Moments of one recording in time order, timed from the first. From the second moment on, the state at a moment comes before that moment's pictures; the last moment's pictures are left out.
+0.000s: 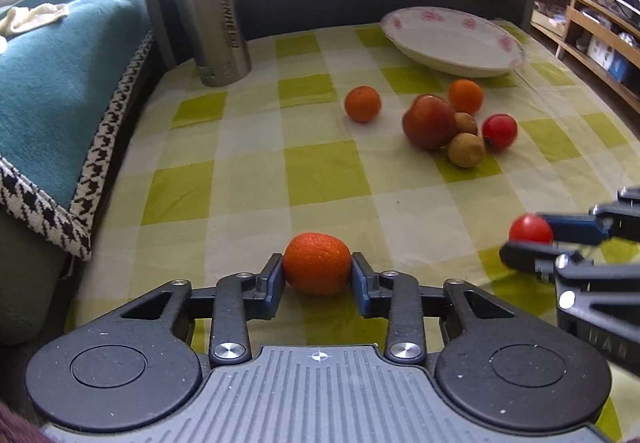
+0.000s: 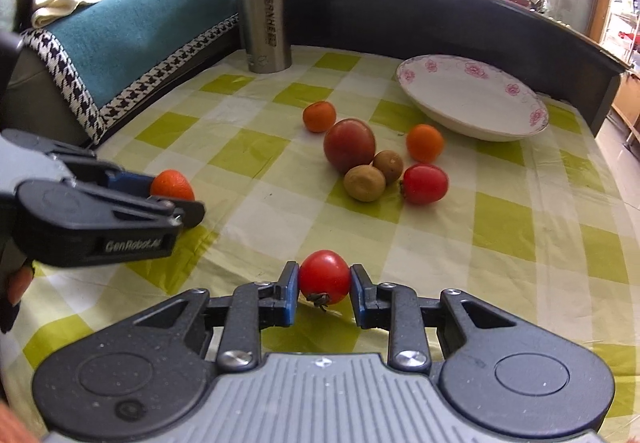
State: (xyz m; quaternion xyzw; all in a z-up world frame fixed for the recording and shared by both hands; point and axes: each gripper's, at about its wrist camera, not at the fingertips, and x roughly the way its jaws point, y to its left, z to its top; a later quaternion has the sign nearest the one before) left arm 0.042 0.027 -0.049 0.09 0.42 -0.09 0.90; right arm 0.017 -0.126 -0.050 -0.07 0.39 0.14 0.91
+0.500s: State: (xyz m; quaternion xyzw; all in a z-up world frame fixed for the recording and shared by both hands) left arm 0.072 -0.020 -0.003 0.07 0.37 -0.17 0.91; right arm 0.056 -0.165 -0.008 -0.02 0.35 0.08 0.93
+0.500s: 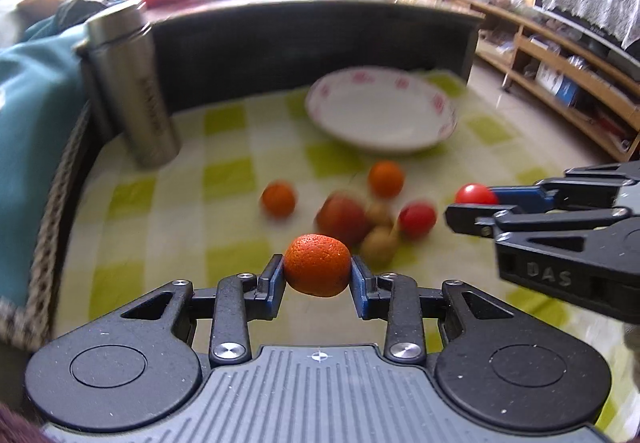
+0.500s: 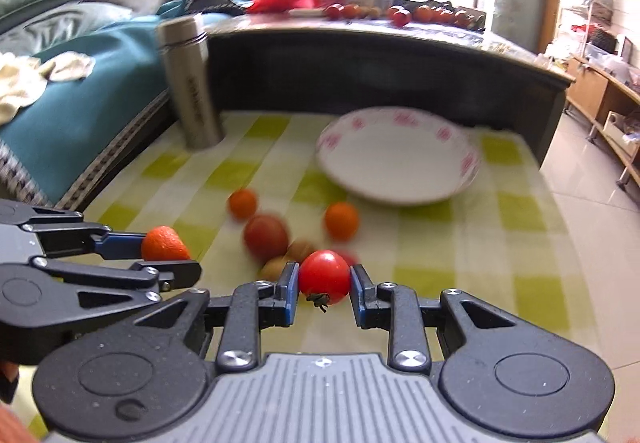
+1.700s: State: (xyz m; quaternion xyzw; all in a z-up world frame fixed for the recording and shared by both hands) left arm 0.196 -0.088 -0.006 0.11 0.34 -0.19 0.91; right arm 0.198 -0.220 -0.027 -0.01 0.34 0.03 0.94
